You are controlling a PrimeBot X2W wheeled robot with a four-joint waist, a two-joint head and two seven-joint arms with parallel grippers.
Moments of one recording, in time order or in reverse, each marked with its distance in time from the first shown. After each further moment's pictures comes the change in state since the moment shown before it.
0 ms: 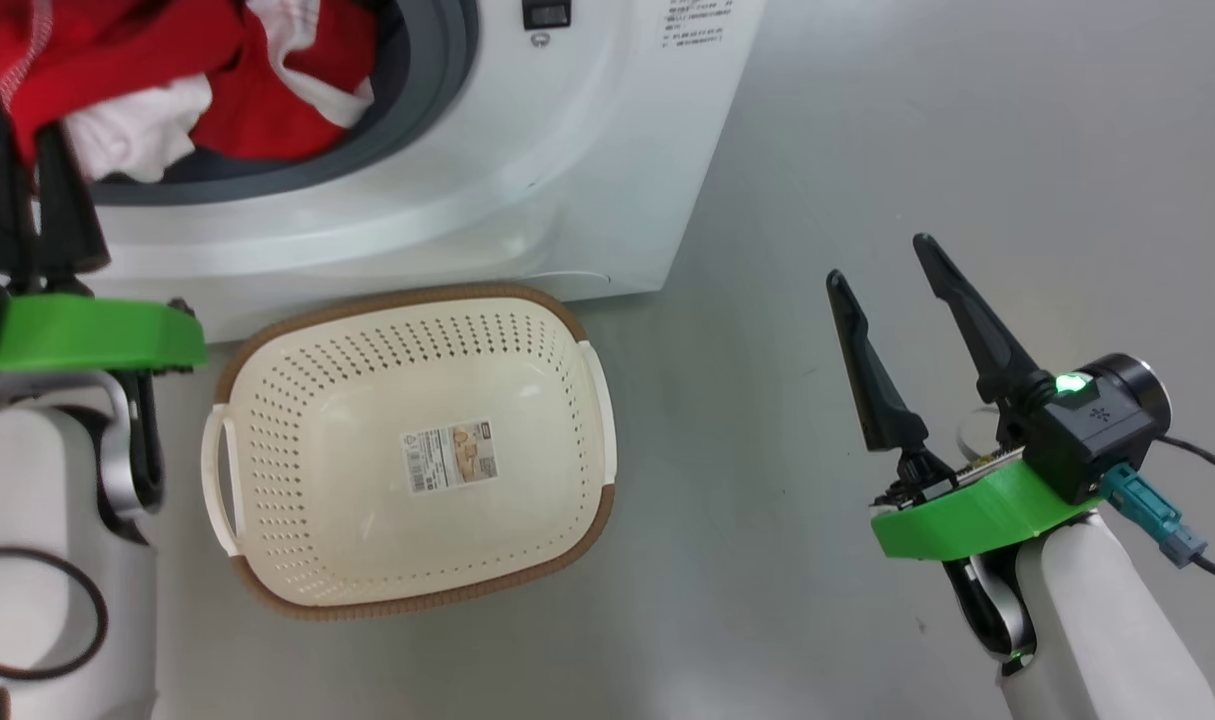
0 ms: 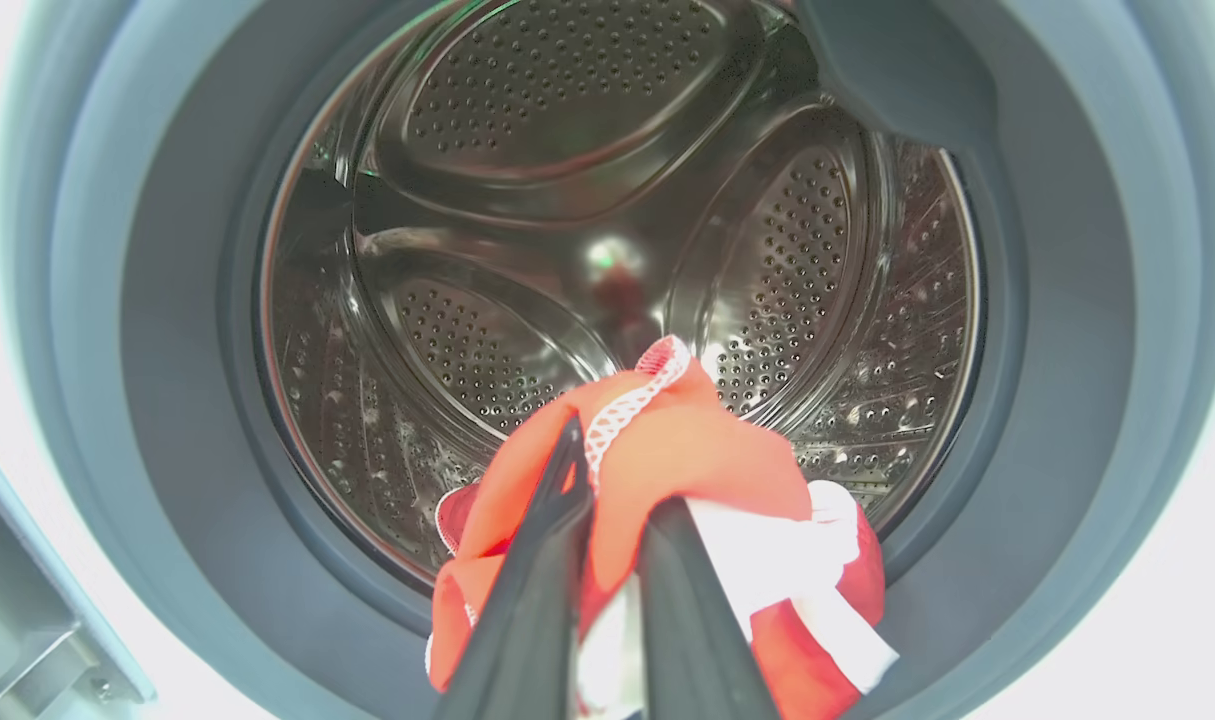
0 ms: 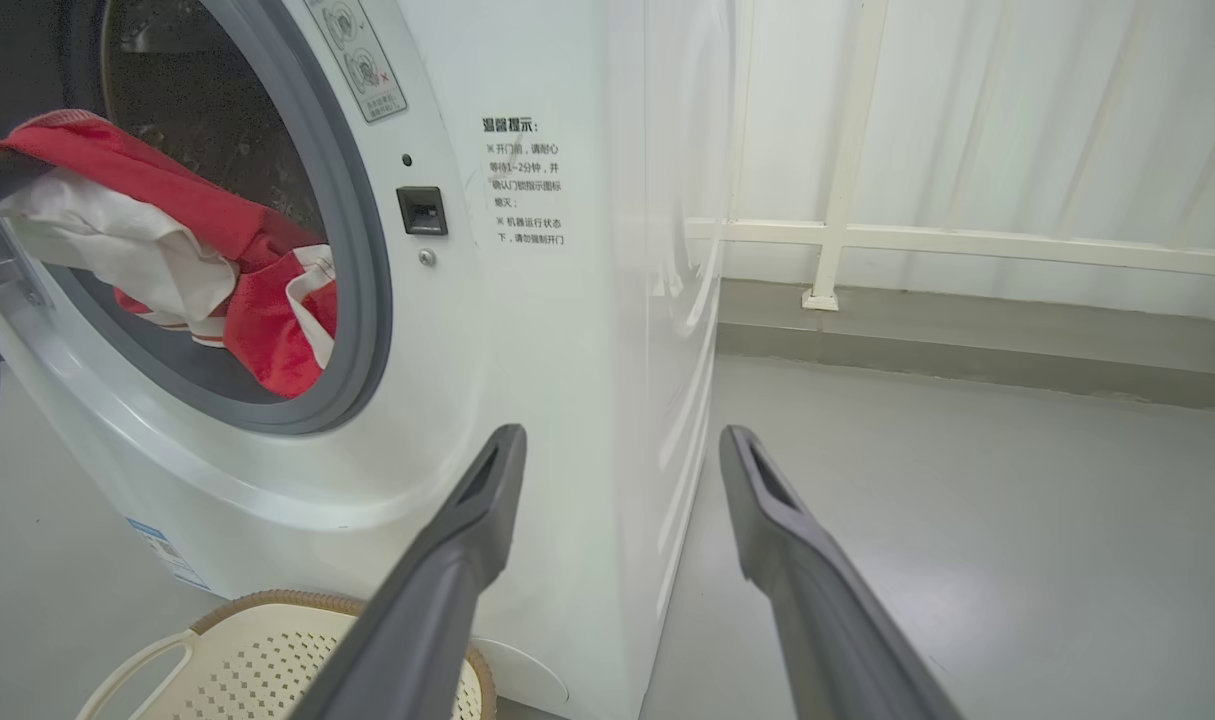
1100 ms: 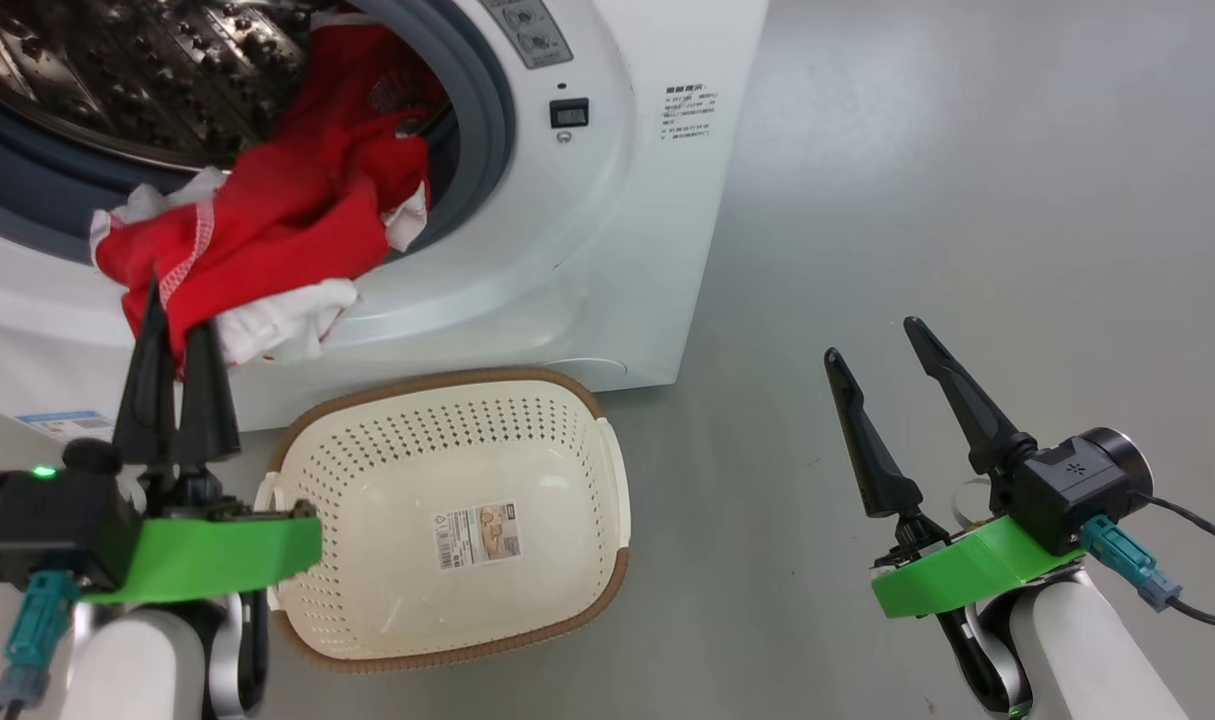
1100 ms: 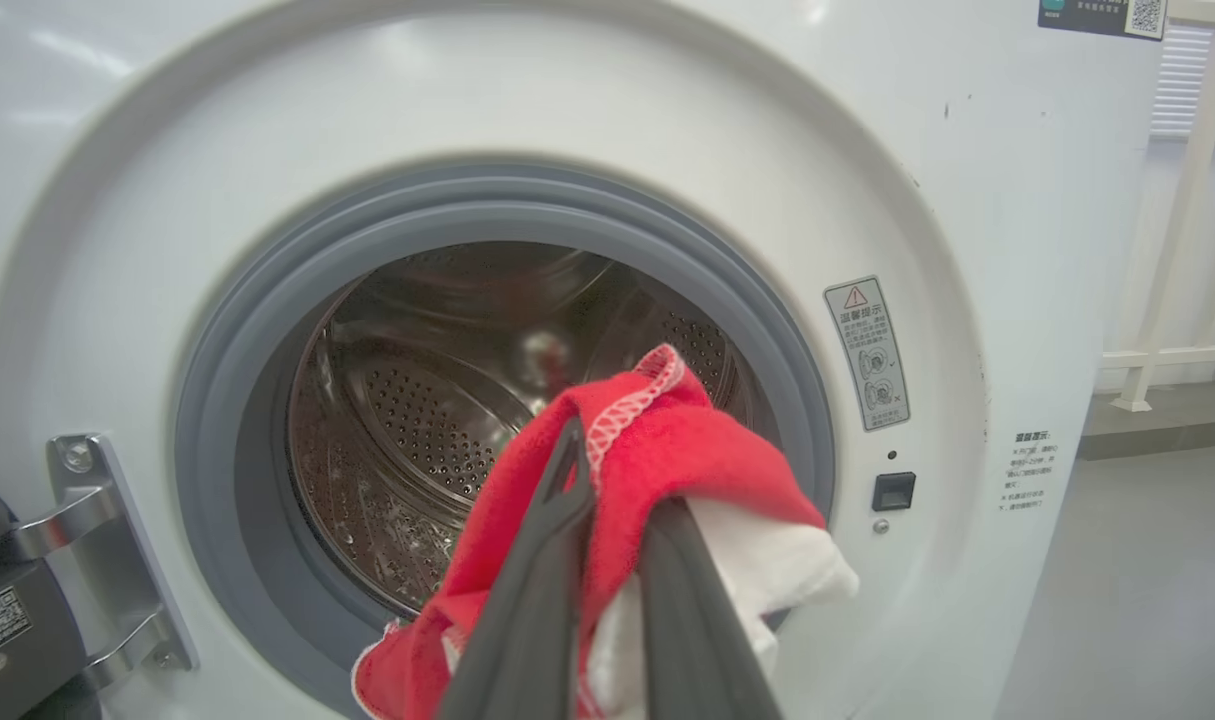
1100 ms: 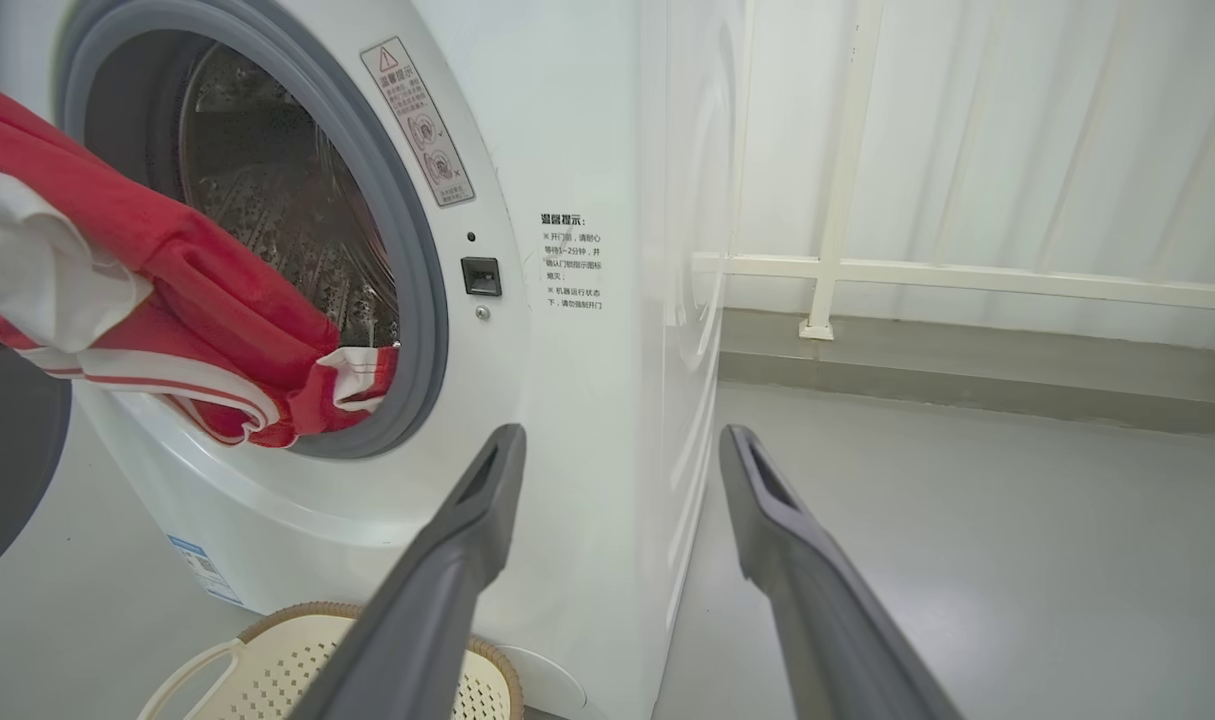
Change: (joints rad) left arm 0.375 -0.066 -0.061 -0.374 0.007 0.012 0.038; right arm 0.099 0.000 0.001 0.035 0.009 0.000 0.000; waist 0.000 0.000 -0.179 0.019
